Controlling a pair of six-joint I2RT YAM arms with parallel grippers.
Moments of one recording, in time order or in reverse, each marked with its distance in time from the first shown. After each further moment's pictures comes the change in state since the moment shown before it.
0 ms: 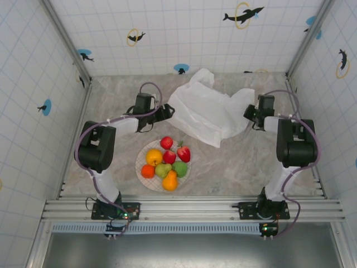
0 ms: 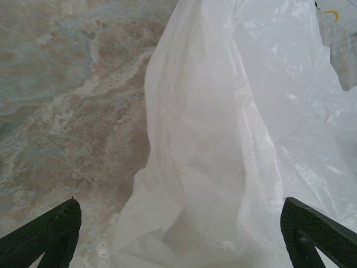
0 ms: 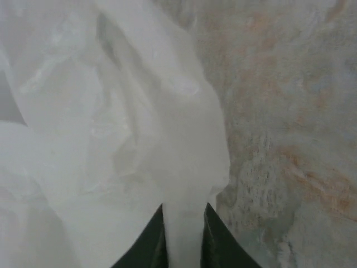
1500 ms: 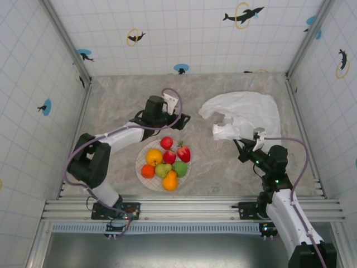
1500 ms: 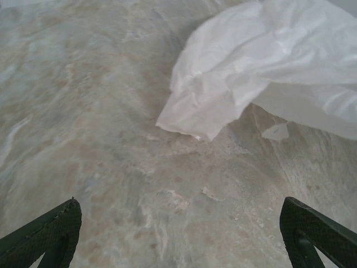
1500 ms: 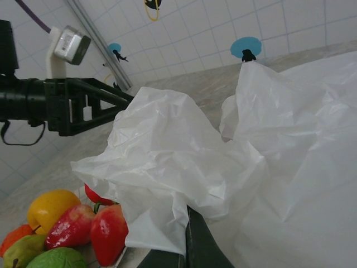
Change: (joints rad) left arm -0.208 -0.139 -0.034 0.041 -0.010 0.490; right arm 0.147 -1.302 -0.841 0.086 -0.433 -0.080
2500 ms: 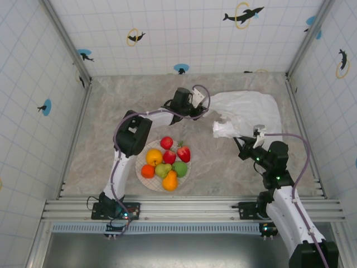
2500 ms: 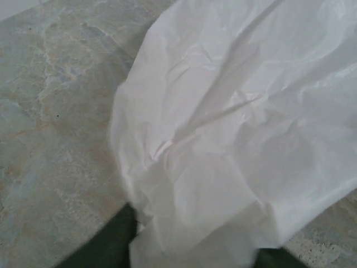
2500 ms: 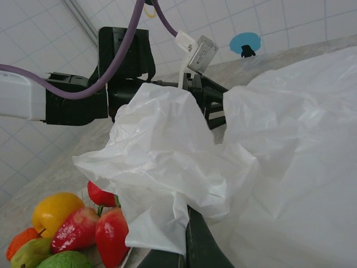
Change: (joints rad) left arm -0.046 0.628 0.572 0.066 0.091 0.208; right arm 0.000 0.037 0.070 -0.072 0.007 -0.022
